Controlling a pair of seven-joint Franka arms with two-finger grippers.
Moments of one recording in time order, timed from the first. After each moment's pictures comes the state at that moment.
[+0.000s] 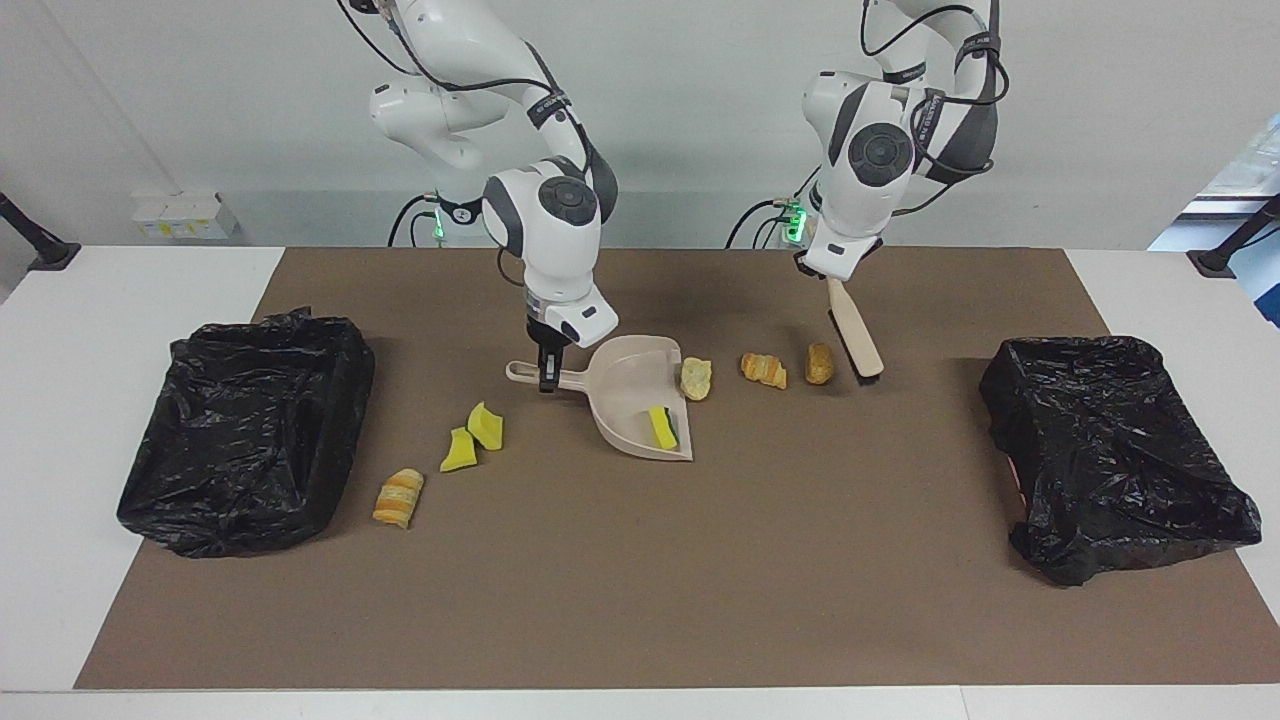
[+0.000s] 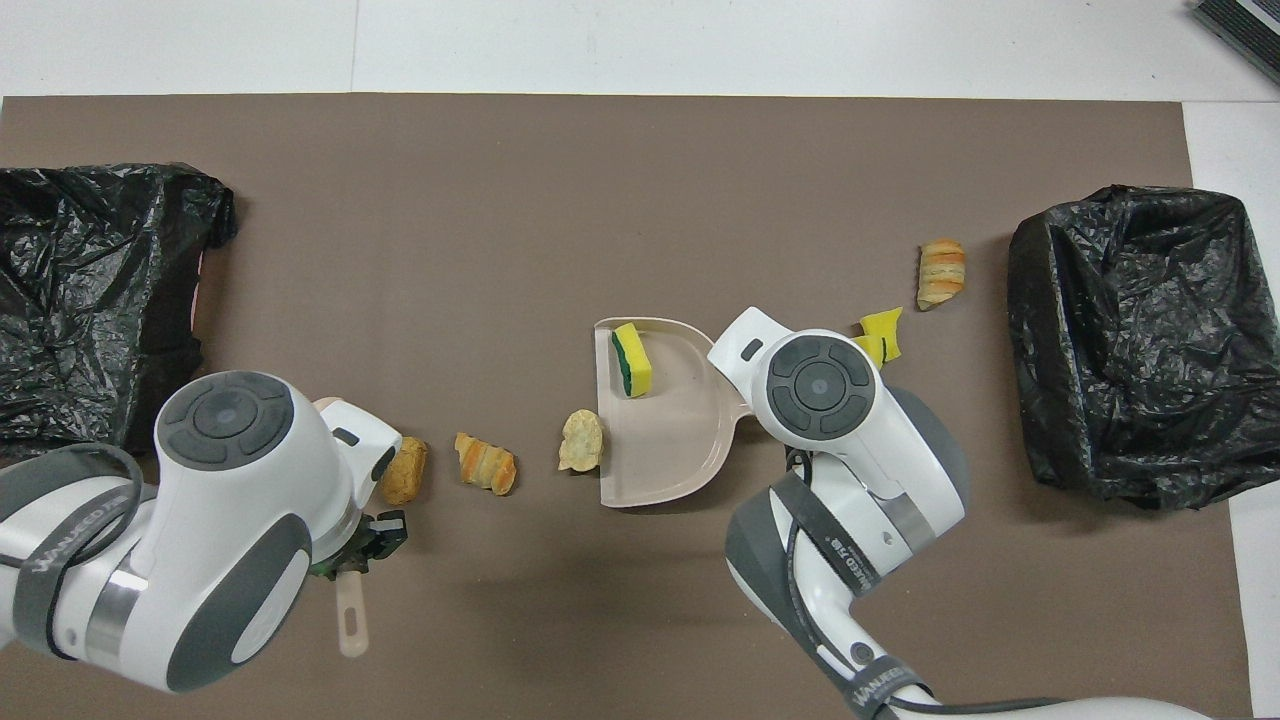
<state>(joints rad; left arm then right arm) -0.46 -0.22 0.06 -2.28 0.04 1.68 -0.64 0.34 0.17 0.12 -2.04 -0.26 2.17 -0.99</state>
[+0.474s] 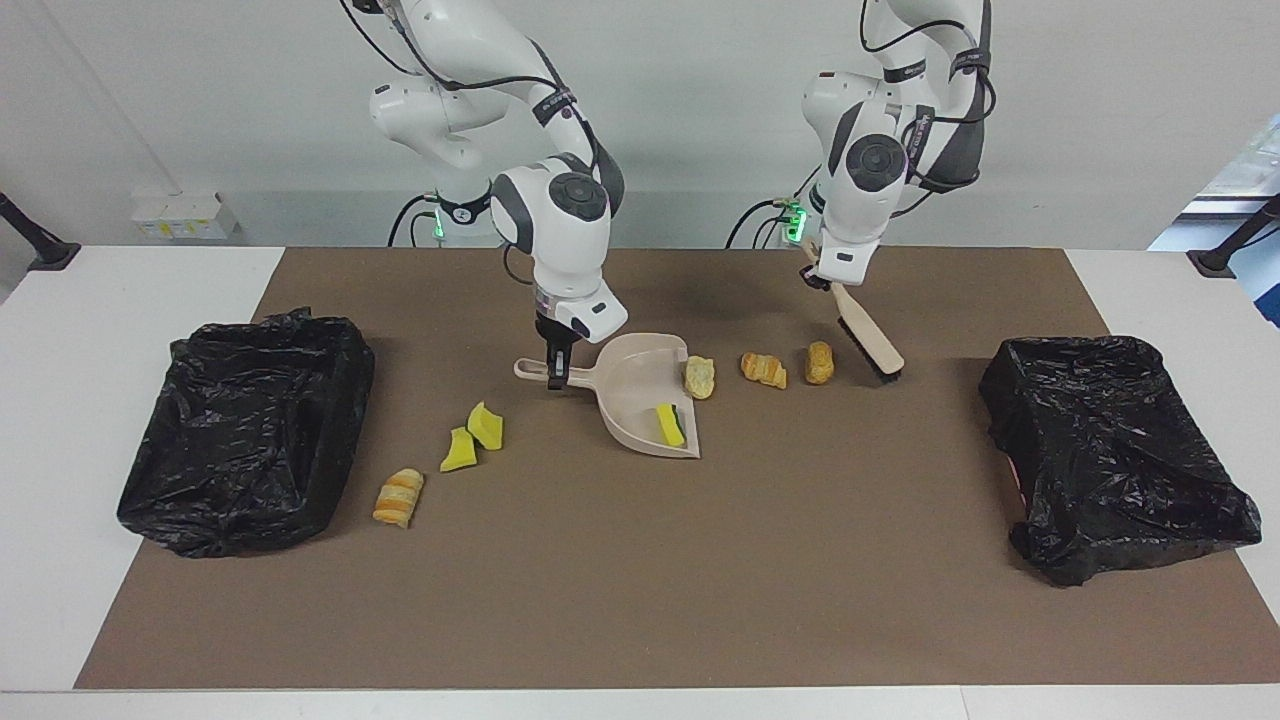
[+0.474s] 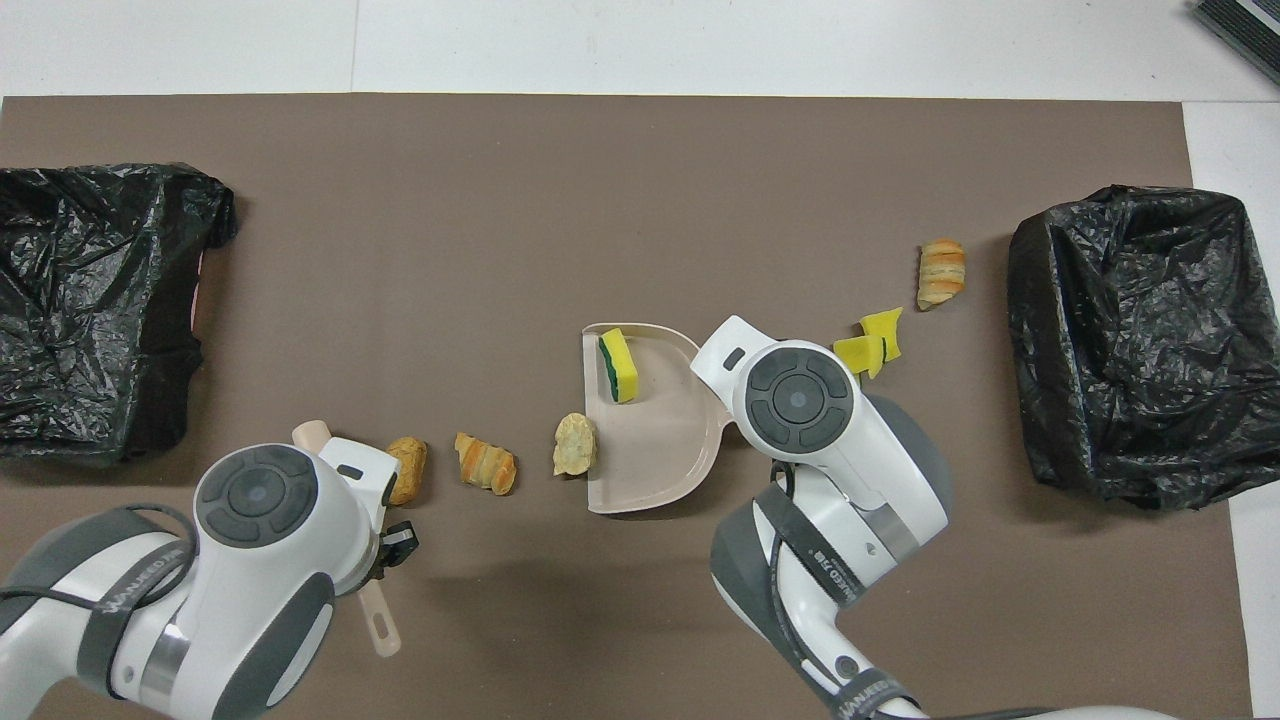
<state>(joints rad) -0.48 -0.25 0.03 -2.46 0.05 1.91 -0.86 0.37 0.17 0.12 -2.04 -0.26 2.17 -0.98</state>
